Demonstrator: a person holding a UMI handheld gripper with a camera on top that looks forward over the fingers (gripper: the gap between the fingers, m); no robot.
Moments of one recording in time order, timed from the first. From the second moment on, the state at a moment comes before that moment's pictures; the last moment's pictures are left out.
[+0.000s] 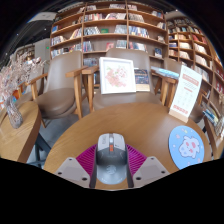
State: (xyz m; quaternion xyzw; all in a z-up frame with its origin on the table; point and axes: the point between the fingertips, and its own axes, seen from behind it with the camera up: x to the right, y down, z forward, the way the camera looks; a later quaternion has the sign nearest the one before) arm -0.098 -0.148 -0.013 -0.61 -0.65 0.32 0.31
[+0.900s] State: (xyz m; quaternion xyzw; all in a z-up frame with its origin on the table) arm -0.088 0.123 0.007 -0.66 -0.59 0.30 0.35
